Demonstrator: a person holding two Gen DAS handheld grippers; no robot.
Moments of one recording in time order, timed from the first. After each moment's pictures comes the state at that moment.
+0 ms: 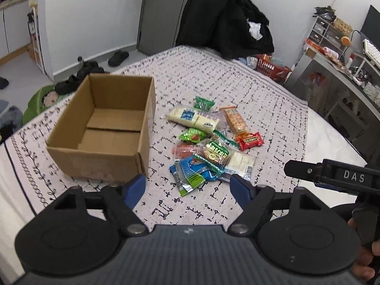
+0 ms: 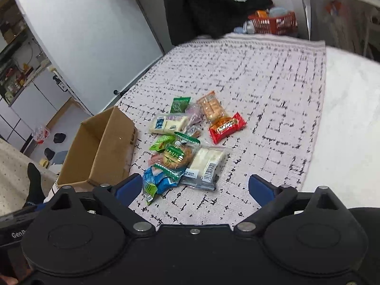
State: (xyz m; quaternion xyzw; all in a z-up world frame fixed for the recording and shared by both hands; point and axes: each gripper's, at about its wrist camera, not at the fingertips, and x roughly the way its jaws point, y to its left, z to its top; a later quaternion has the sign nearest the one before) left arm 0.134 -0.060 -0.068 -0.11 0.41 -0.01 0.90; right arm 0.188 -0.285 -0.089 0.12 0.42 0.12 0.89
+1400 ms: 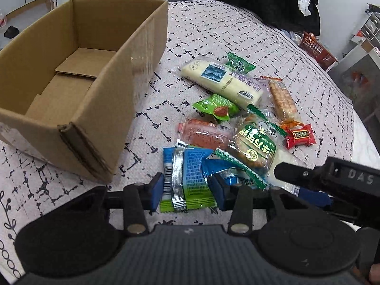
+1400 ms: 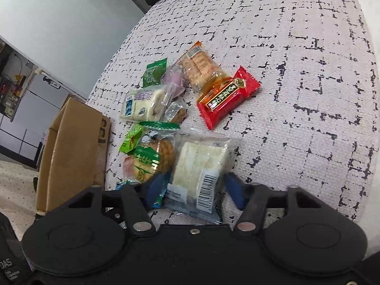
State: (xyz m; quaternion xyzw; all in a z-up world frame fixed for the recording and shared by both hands) left arm 0.230 -0.070 -0.184 -0.18 0.48 0.05 0.86; right arm 0.285 -0.276 -0.199 0.20 0.51 0.13 0.82
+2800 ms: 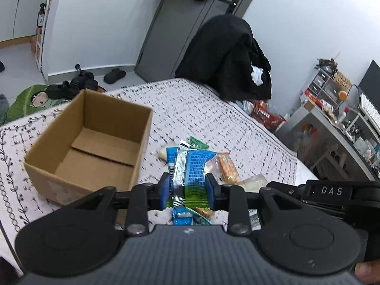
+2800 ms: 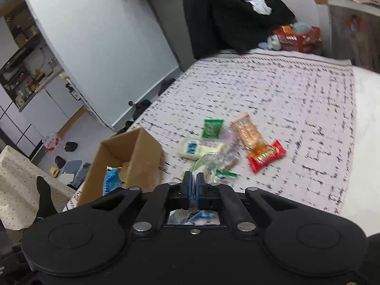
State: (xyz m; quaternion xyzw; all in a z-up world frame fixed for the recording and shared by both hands) left arm 0.164 -0.028 -0.071 -0.21 0.32 -0.01 0.92; right arm 0.219 -0.228 -0.061 0.13 0.39 0.15 0.90
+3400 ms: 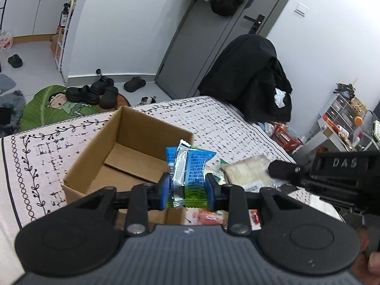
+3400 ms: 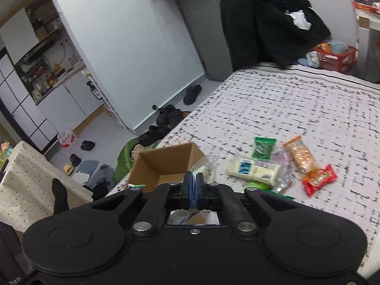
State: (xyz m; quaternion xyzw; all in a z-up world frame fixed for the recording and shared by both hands) left arm 0.166 0.035 -0.075 -0.24 0.30 0.03 0.92; right arm 0.237 -0.145 -0.036 0.11 0.37 0.20 0.90
